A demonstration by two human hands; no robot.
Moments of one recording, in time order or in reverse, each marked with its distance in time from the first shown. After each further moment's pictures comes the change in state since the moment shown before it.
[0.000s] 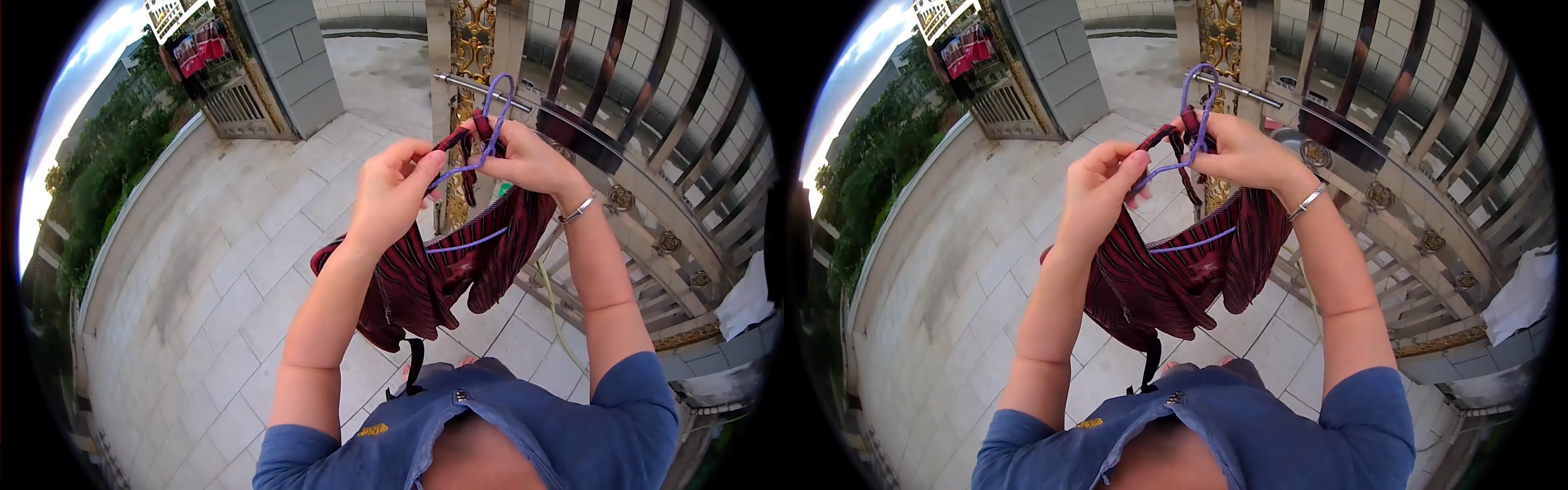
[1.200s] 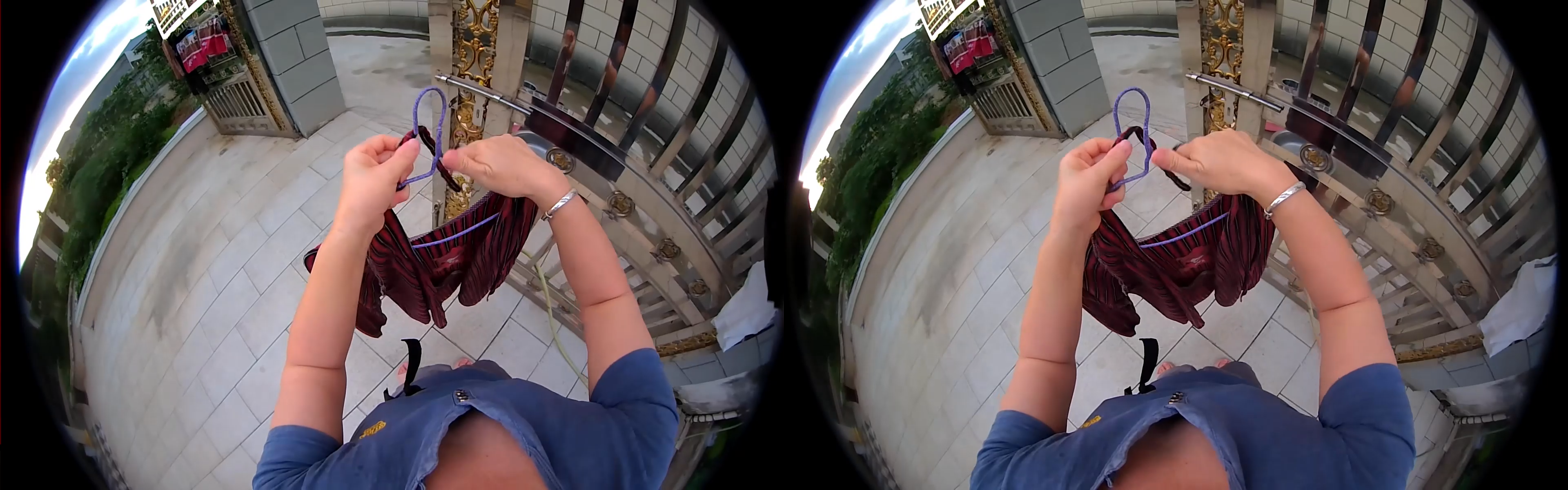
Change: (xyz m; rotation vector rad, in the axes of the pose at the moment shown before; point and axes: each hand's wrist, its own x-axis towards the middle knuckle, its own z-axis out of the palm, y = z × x) left_hand 0.019 -0.005 -0.005 -0.106 0.149 -0.178; right_hand 0.015 0.007 0.002 -0.877 -0.088 0.194
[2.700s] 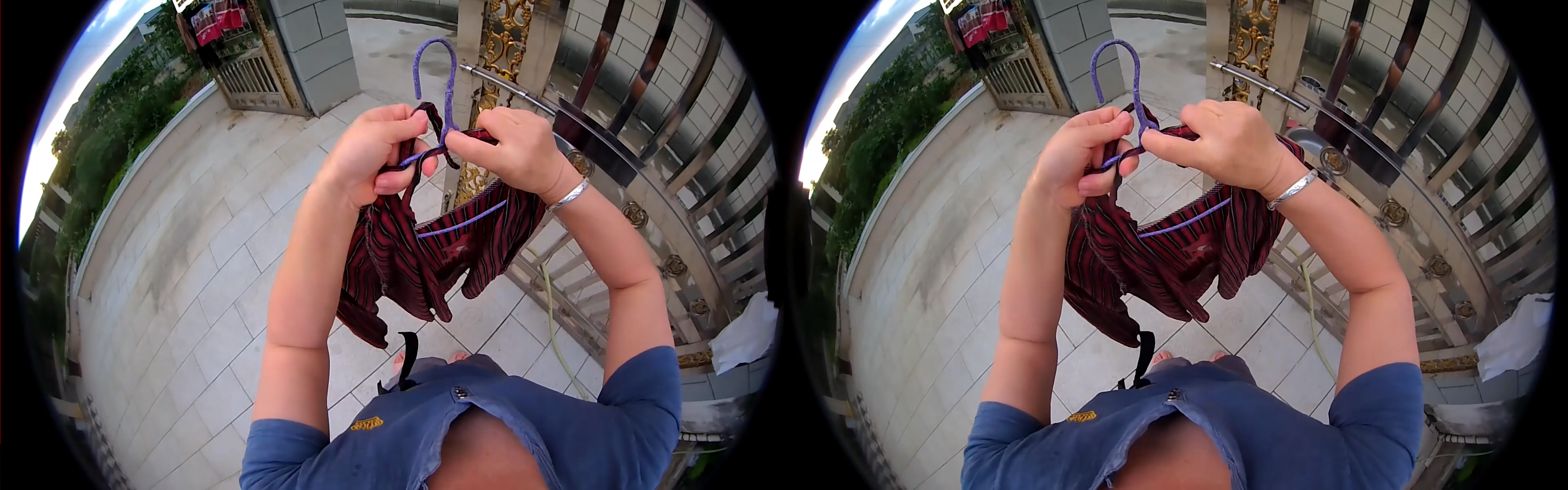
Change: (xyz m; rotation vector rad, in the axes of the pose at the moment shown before) left_hand 0.016 0.033 -0.041 -0.185 -0.415 -0.256; right_hand 0.022 -0.015 0.006 -0.391 0.729 -0.810
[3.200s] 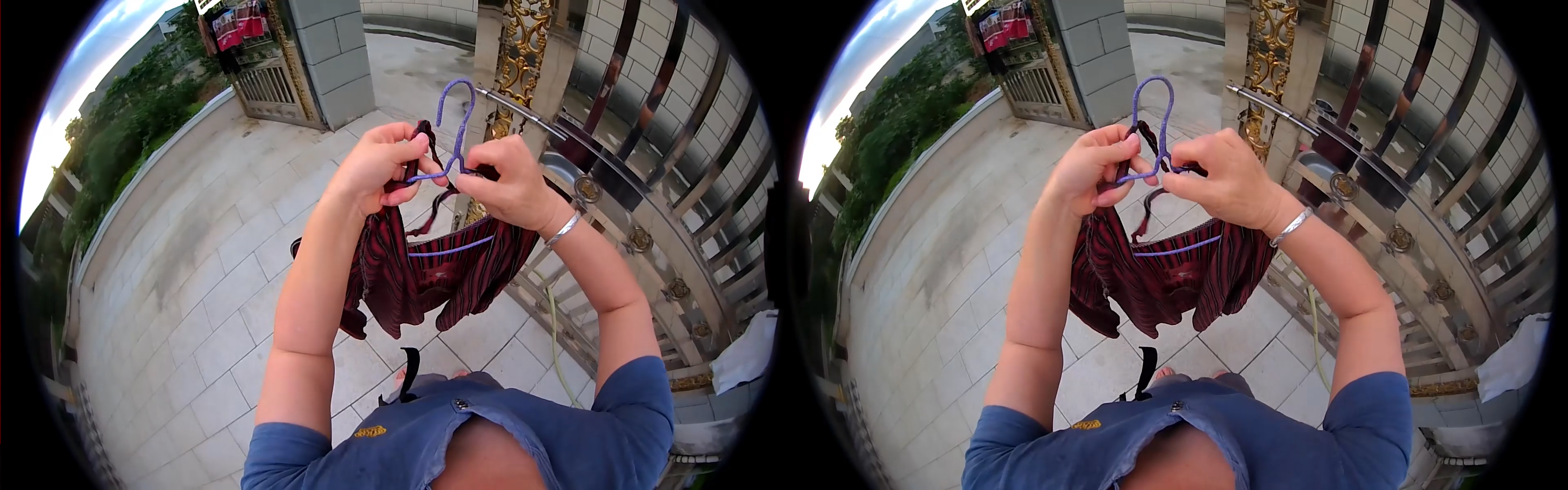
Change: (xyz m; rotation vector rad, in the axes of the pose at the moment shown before) left_hand 0.003 0.000 -0.014 0.078 0.111 0.070; right_hand 0.000 -0.009 0.011 0.287 0.044 0.005
